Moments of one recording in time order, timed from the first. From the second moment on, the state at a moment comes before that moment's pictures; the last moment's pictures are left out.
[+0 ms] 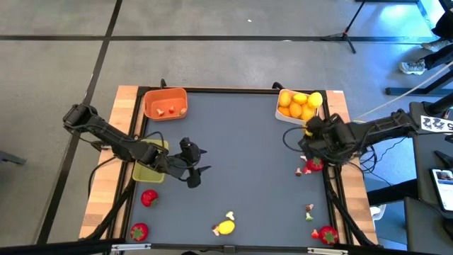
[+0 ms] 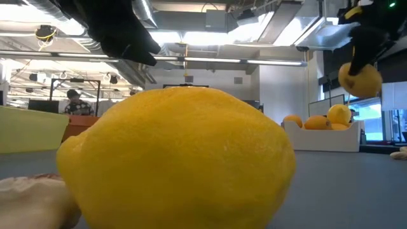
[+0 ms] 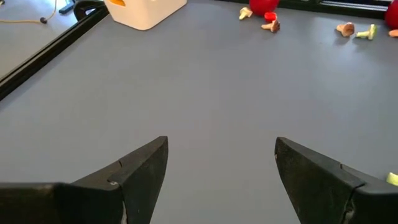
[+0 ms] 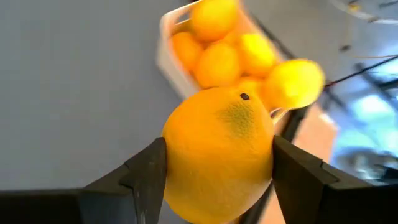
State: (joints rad) left arm -0.39 1.30 0.74 -0.12 -0.63 -0.43; right arm 0.26 0.99 0.95 -1.57 0.71 1.10
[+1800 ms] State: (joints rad) left arm -0.39 1.30 0.74 -0.12 -0.64 -0.43; right arm -0.58 1.21 0.79 -0.99 0.66 0.23
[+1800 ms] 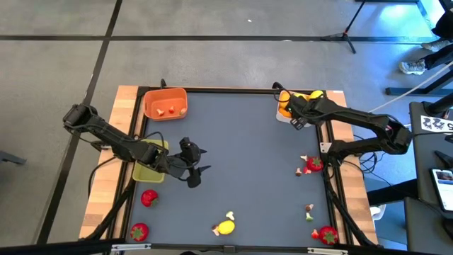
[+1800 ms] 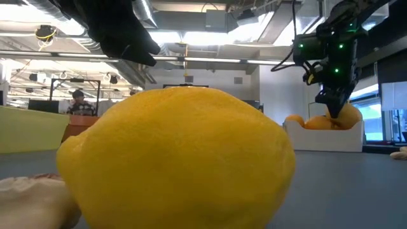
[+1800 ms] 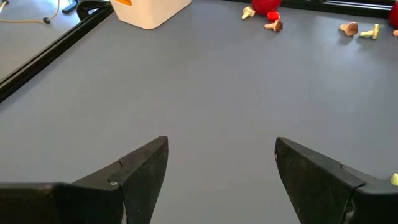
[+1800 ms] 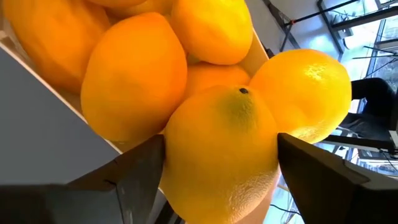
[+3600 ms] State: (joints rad) left arm -0.45 1.30 0.74 -0.12 -0.46 -0.46; right arm 0.30 1.16 0.95 -0.56 0.21 0.36
